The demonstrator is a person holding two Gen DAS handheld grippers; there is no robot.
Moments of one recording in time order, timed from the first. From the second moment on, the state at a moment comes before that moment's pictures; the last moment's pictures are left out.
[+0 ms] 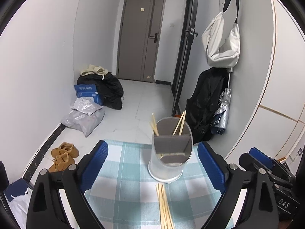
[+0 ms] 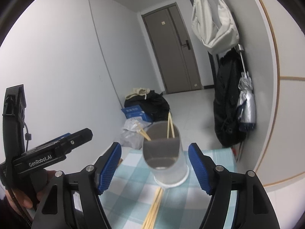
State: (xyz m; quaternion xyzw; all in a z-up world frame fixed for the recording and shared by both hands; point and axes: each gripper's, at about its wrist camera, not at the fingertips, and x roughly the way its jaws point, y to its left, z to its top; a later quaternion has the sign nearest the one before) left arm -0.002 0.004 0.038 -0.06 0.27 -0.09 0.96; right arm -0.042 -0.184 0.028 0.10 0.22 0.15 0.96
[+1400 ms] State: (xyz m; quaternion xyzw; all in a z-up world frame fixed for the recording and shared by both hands) left arm 0.053 0.089 -0.085 -0.18 0.44 -0.02 0.88; right arm 0.078 -0.106 -0.161 0.03 0.53 0.14 0.84
